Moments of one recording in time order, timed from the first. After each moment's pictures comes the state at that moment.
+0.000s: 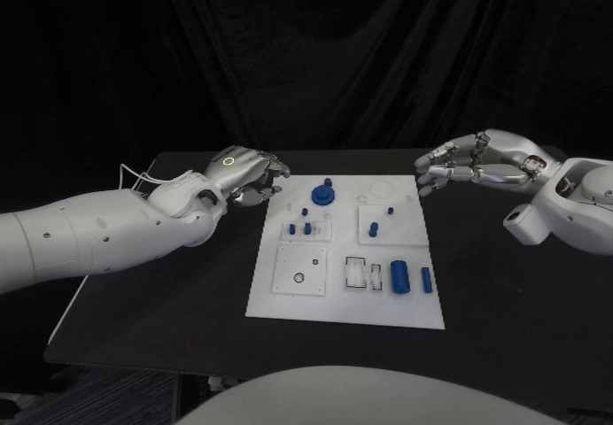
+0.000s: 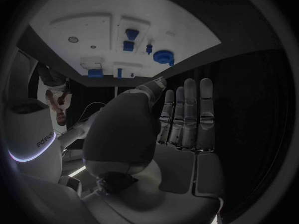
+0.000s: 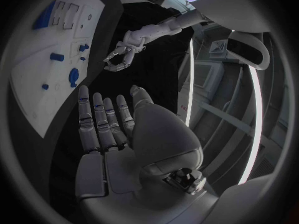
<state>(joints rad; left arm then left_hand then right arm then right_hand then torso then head) 1.21 -0.92 -0.21 1.42 -1.67 -0.72 0.06 1.40 -0.15 0.40 0.15 0.13 0.87 0.03 0.08 0.50 0.80 0.06 0.51 0.50 0.94 0.02 0.74 0.59 0.16 0.92 0.14 0.48 1.23 1.43 -0.95 -0.25 1.49 -0.53 0.09 0.39 1.49 0.15 -0.15 0.10 0.49 0.70 0.19 0.35 0.10 0.45 0.24 0.80 0.07 0.63 0.20 0.64 0.08 0.16 0.88 0.27 0.20 0.24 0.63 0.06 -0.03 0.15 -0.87</state>
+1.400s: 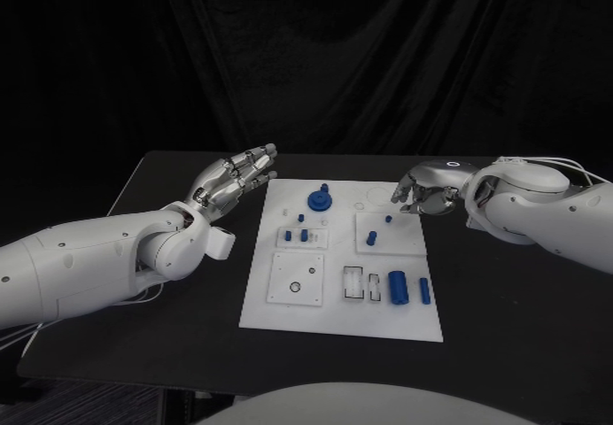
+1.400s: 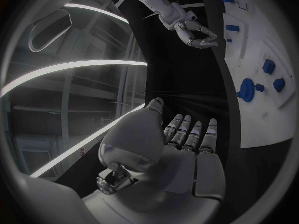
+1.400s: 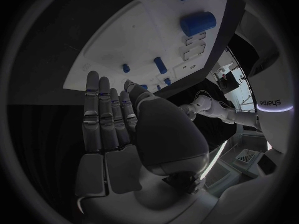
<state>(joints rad) 1.20 -0.93 -0.21 1.48 -0.10 -0.11 0.67 1.35 0.23 -0.07 0.22 0.34 0.32 0.12 0.04 0.04 0.20 0.11 0.19 0.04 0.10 0.19 0.08 0.03 0.15 0.11 0.28 0.03 0.24 1.38 -0.80 -0.25 1.36 -1.48 -0.15 0.08 1.47 0.00 0.20 0.02 0.25 0.85 0.15 0.21 0.07 0.79 0.15 0.50 0.06 1.09 0.08 0.42 0.12 0.16 1.11 0.15 0.36 0.35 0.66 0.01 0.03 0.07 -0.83</state>
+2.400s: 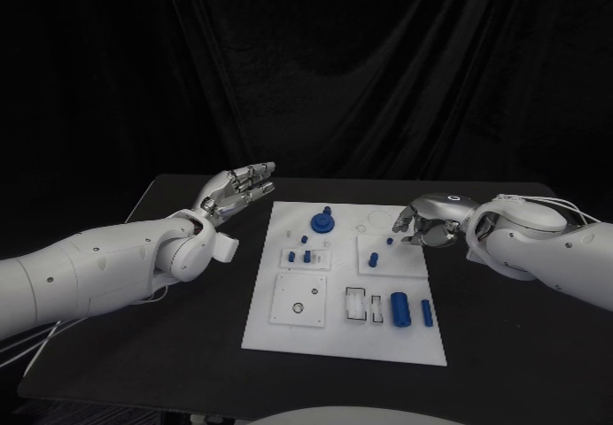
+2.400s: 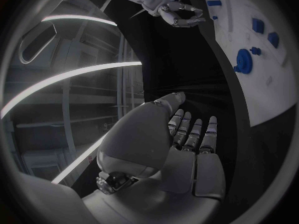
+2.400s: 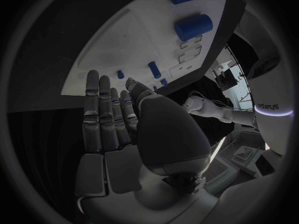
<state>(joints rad) 1.20 -0.83 -0.21 1.27 -0.15 -0.16 0.68 1.44 0.11 0.21 0.13 0.25 0.45 0.16 0.07 0.05 0.20 0.14 0.45 0.06 0.14 0.19 0.22 0.04 0.16 0.15 0.28 0.06 0.27 1.32 -0.80 -0.25 1.34 -1.46 -0.20 0.12 1.45 -0.01 0.23 0.04 0.19 0.86 0.14 0.21 0.08 0.81 0.15 0.48 0.07 1.12 0.07 0.42 0.15 0.16 1.11 0.15 0.39 0.39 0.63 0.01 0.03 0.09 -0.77</state>
